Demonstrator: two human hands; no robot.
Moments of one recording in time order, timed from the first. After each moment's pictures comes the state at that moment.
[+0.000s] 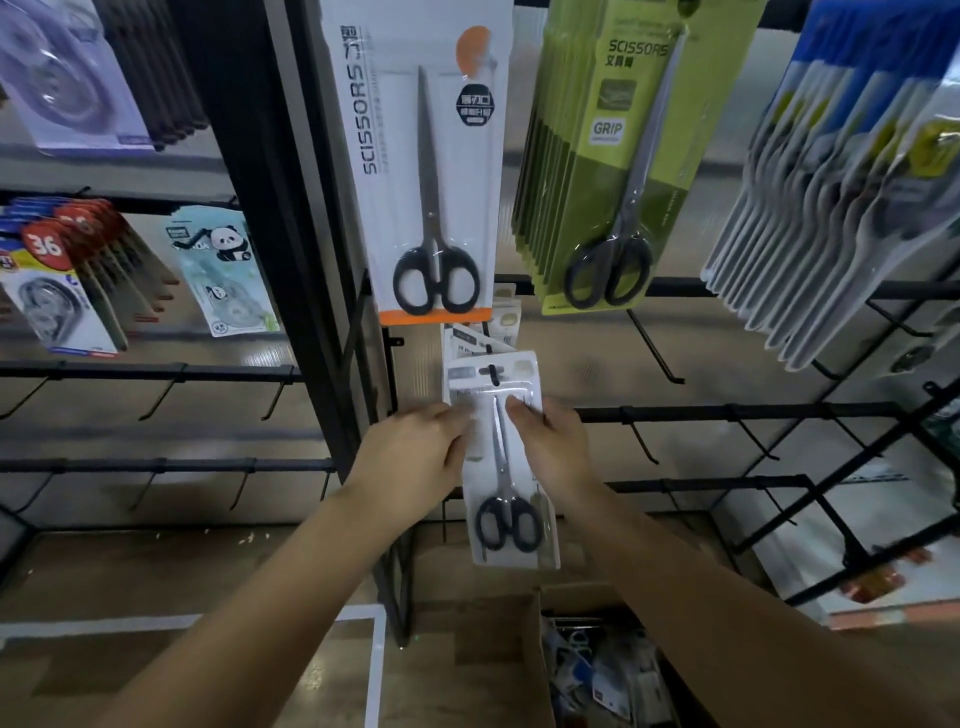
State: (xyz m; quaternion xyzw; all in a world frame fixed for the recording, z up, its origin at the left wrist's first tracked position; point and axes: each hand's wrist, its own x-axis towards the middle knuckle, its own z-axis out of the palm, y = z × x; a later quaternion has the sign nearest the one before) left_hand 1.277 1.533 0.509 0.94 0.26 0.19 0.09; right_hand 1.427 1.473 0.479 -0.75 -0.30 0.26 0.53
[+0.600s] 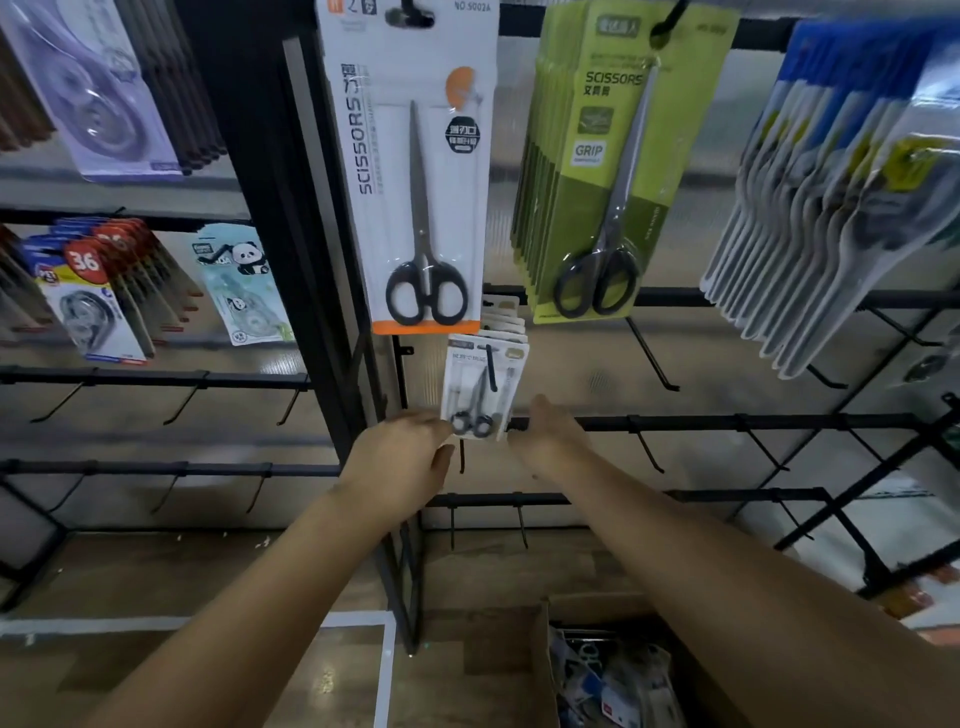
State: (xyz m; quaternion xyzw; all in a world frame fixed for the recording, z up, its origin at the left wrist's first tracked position) left_hand 1.271 1.535 0.506 0.94 0.31 0.15 0.07; right_hand 1.439 1.483 0.504 -0.87 -0.39 0.25 0.17
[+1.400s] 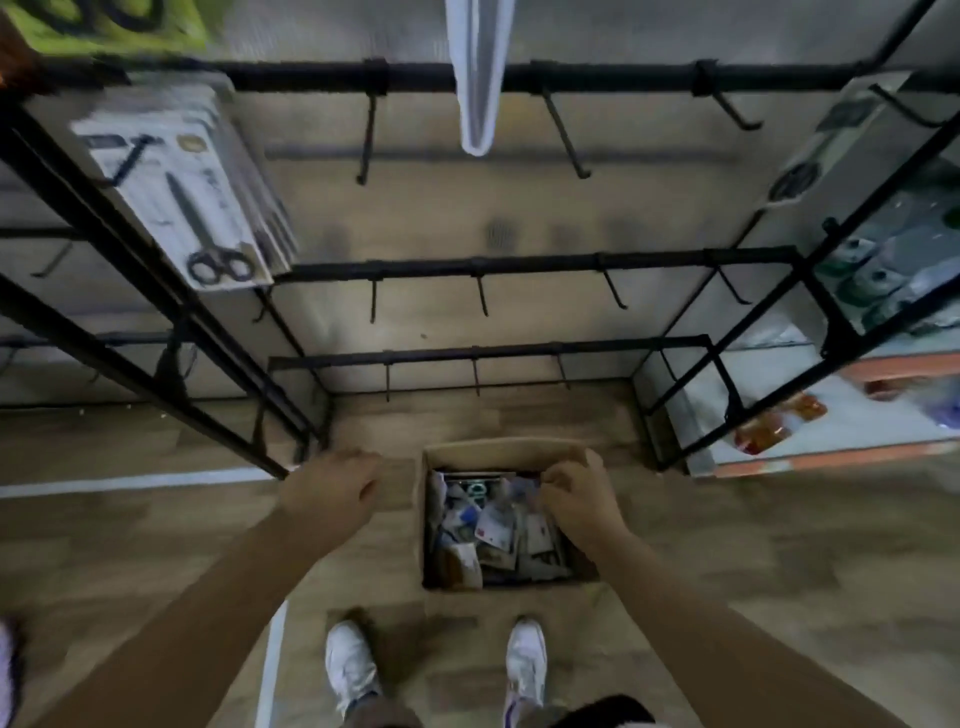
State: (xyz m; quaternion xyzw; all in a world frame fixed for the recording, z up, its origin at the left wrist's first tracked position) left_hand 1.401 1.331 0.360 0.93 0.35 -0.04 0.15; right_hand 1.613 1.175 0.356 -0.86 -0.26 0.39 0.22
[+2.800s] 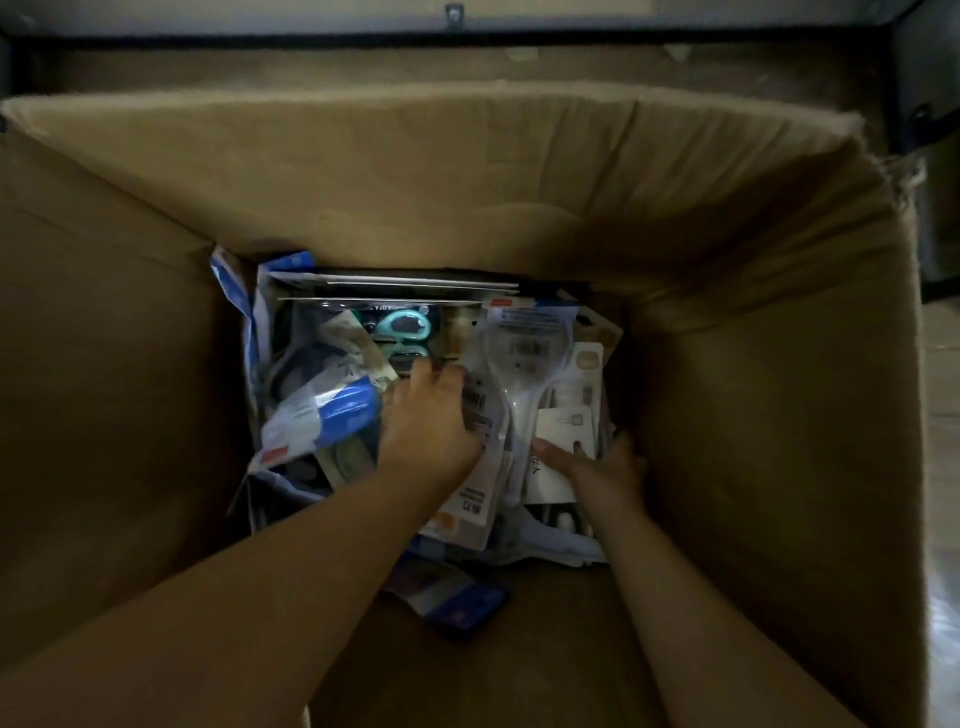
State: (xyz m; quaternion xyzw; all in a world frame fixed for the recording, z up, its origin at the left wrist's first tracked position) left_hand 1.624 1.285 -0.277 0.77 0.50 -0.22 0.33; right_hand 1.732 1.165 -0.321 -0.83 0.10 0.49 0.25
